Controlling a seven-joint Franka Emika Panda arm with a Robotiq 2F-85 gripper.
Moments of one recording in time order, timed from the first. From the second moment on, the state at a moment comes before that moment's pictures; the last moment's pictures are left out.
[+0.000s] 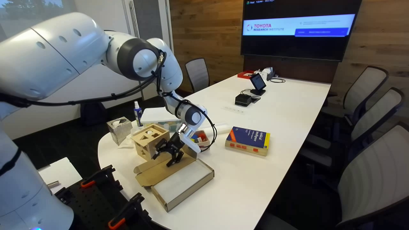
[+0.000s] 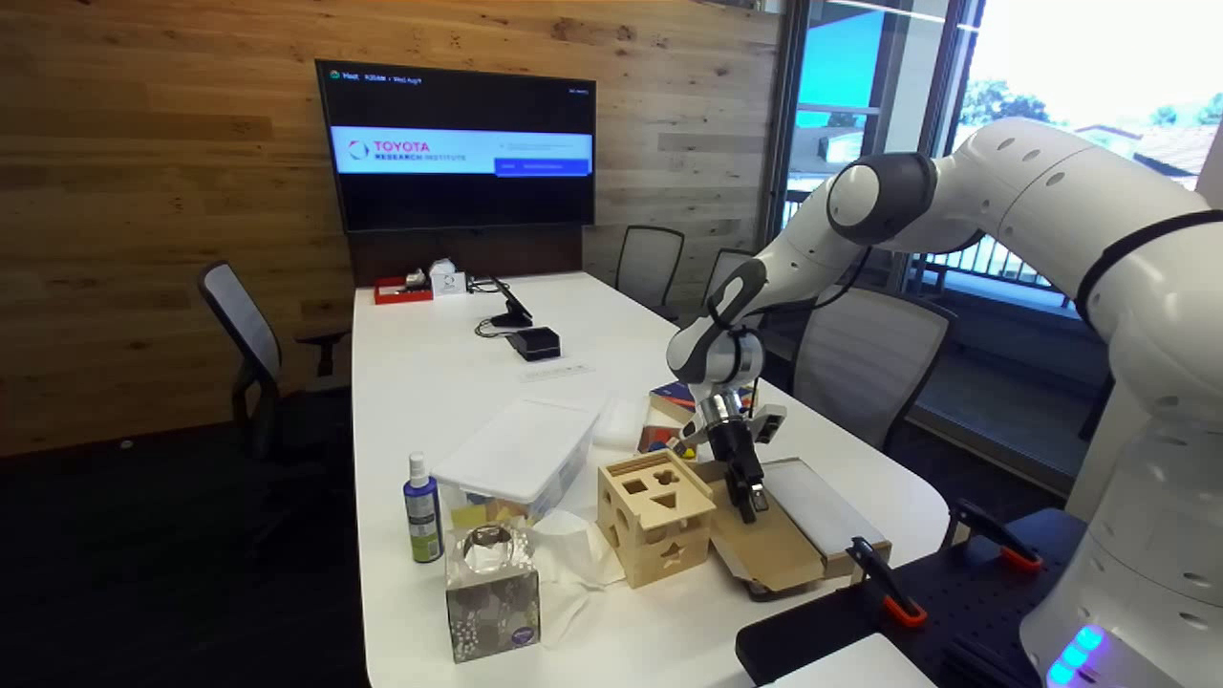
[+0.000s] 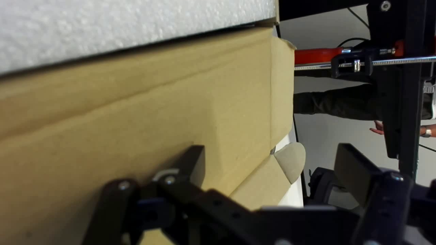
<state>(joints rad) -0.09 1.11 0.14 -1.52 0.05 1.71 -1.21</state>
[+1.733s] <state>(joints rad) -0.17 0.84 0.07 -1.62 0.07 1.69 -0.96</state>
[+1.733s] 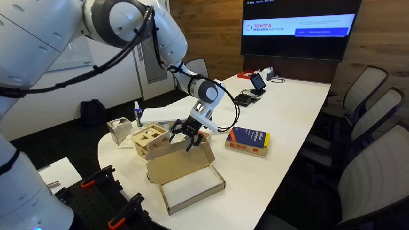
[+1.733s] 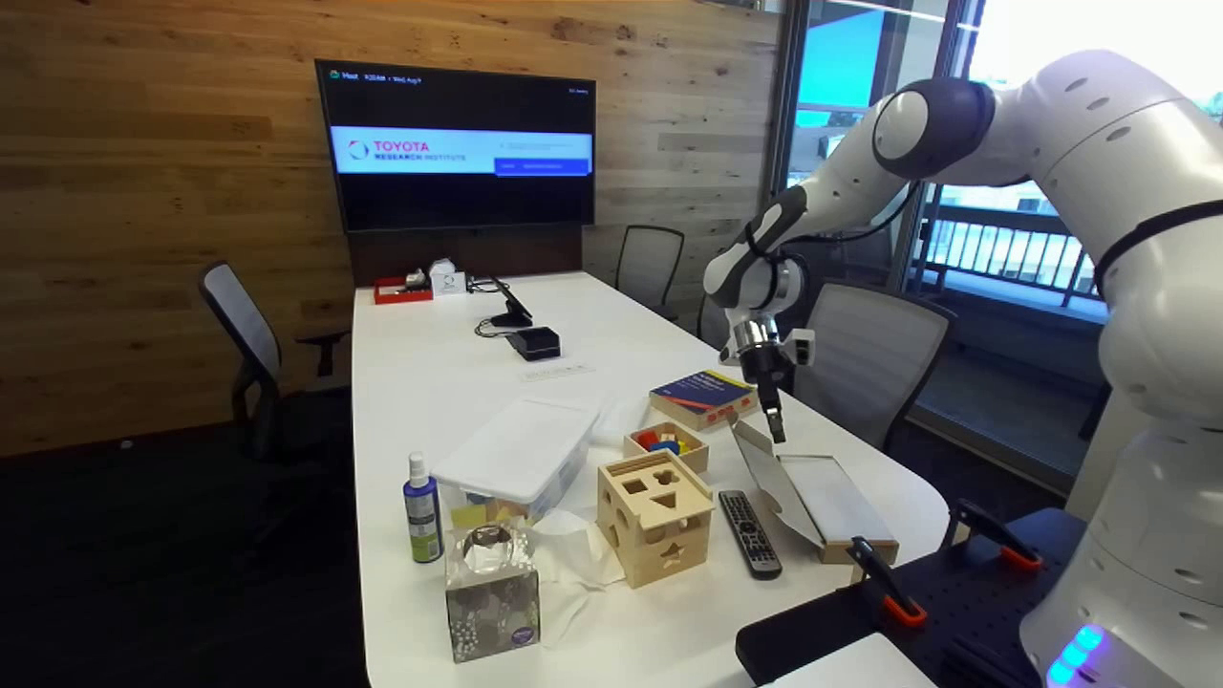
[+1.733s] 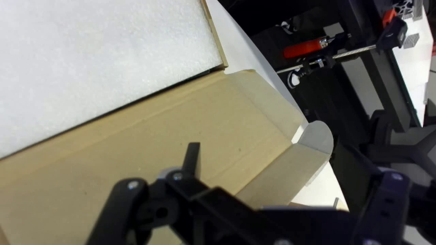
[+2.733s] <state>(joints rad) -0.27 0.50 -0.04 -2.05 0.22 2.11 -0.57</state>
